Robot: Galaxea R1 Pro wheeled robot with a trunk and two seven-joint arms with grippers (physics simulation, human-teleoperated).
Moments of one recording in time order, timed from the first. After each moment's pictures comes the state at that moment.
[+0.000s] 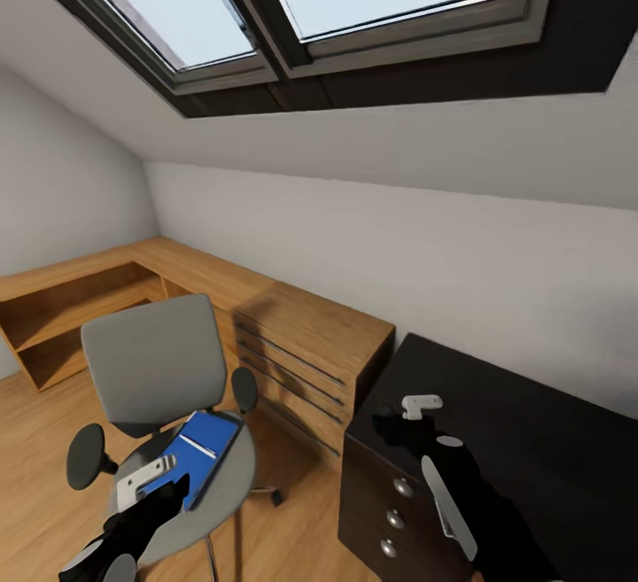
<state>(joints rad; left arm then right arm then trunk) 0.04 0.00 0.07 -1.61 0.49 0.53 0.42 -0.39 -0.03 0.21 -1.19 -0.22 0.54 -0.10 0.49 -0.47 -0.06</state>
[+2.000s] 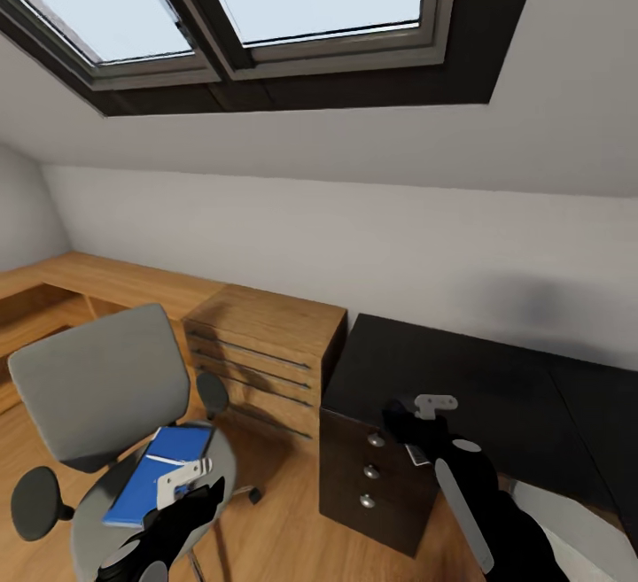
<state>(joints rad) 0.04 0.00 -0.09 -1.60 0.48 0.53 0.42 -0.33 -0.03 0.14 -1.33 -0.22 0.58 -0.10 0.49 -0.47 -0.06</state>
